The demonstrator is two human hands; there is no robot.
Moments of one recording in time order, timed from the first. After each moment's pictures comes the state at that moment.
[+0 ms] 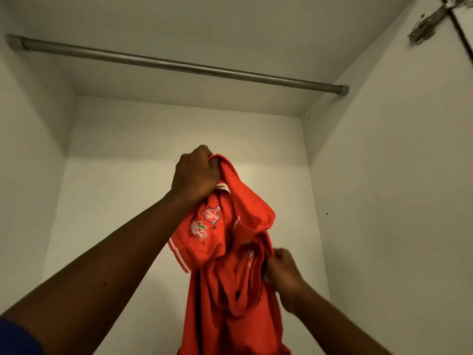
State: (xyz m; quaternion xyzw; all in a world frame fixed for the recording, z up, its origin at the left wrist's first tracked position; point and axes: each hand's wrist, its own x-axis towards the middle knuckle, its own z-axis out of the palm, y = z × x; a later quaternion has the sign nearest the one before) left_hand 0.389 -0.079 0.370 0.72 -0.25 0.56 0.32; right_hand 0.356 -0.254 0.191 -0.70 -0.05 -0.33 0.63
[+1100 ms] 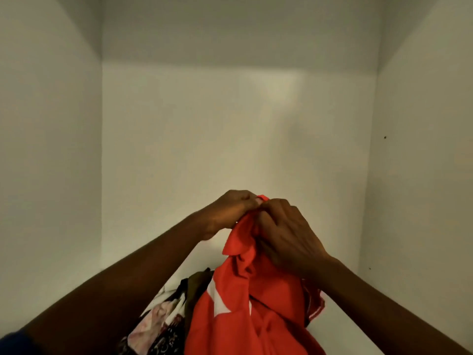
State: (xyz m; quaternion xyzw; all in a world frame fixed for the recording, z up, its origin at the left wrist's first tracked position) left_hand 0.402 -0.119 0.140 0.82 -0.26 0.05 0.51; right_hand 0.400 -0.303 0.079 -0.78 -0.32 -0.53 -0.07
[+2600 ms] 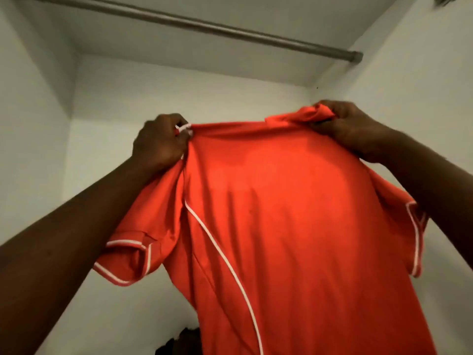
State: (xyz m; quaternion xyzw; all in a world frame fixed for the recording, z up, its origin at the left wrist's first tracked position) left_hand 0.379 -0.008 0.344 0.75 -0.22 0.55 0.31; right_hand 0.233 -0.339 0.356 -0.80 -0.22 -0.45 0.33
